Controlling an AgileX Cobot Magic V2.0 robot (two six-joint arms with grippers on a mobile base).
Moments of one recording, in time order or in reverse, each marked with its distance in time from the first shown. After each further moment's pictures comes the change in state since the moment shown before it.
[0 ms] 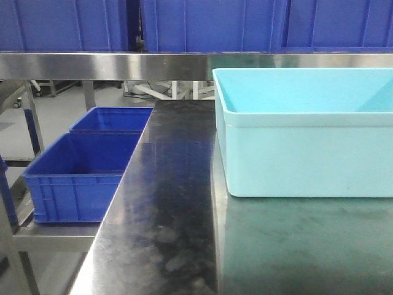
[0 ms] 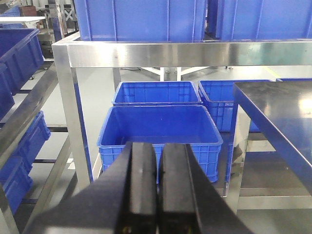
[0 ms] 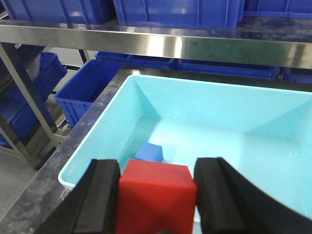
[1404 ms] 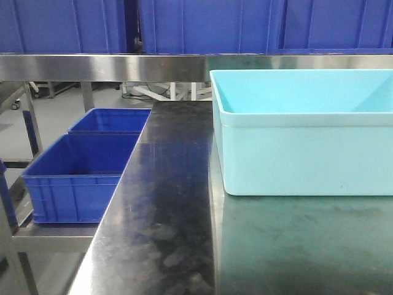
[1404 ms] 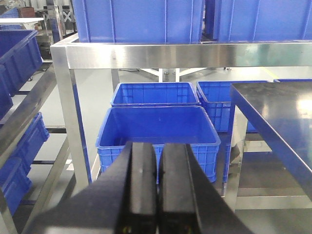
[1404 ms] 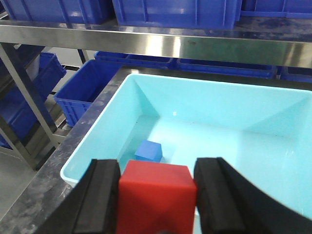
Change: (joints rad) left arm 0.000 0.000 0.000 0.000 0.000 0.000; right arm 0.000 -0.001 0.000 0.000 0.001 0.000
